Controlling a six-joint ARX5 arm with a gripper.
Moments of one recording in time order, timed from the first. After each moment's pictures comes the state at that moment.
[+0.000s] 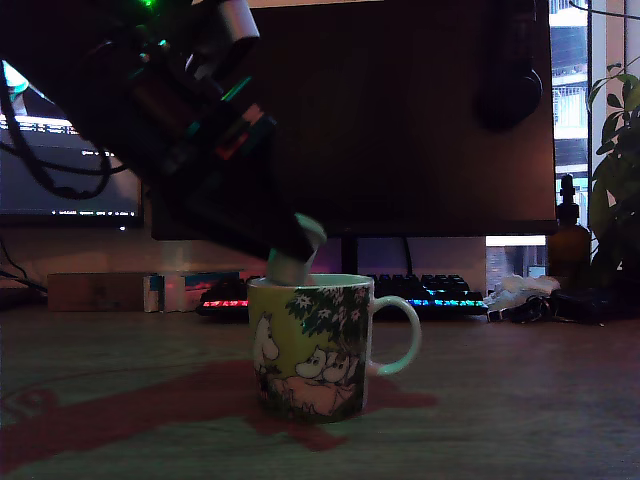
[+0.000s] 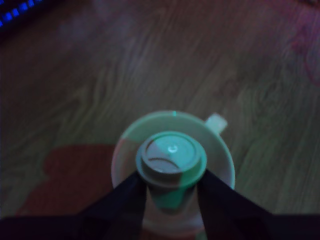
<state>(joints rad) -0.73 1.40 0.79 -0.15 0.31 0.10</state>
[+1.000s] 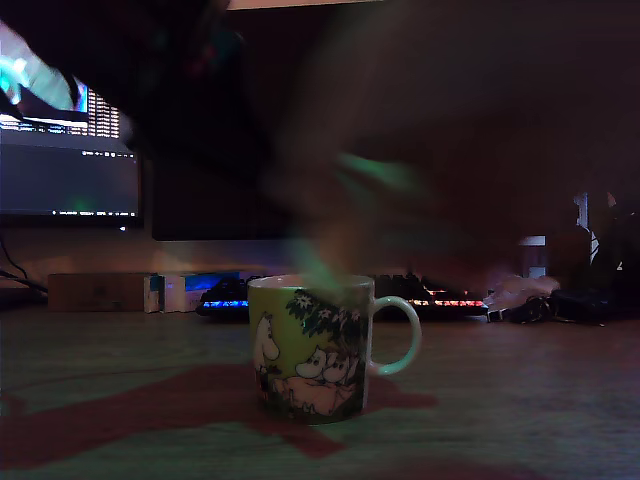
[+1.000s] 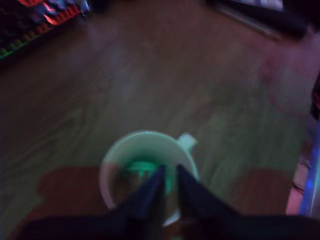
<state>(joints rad) -0.72 1.23 0.79 -0.22 0.33 0.03</state>
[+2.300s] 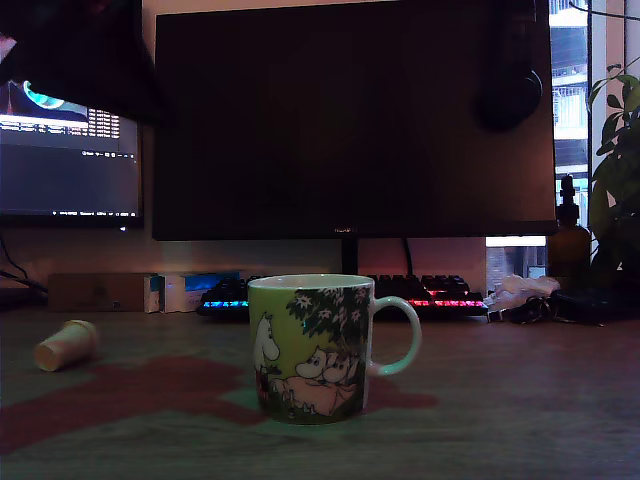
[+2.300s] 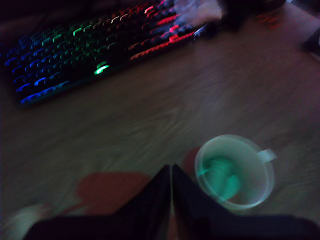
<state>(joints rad) -0.59 1.00 0.79 -0.38 0.12 -0.10</state>
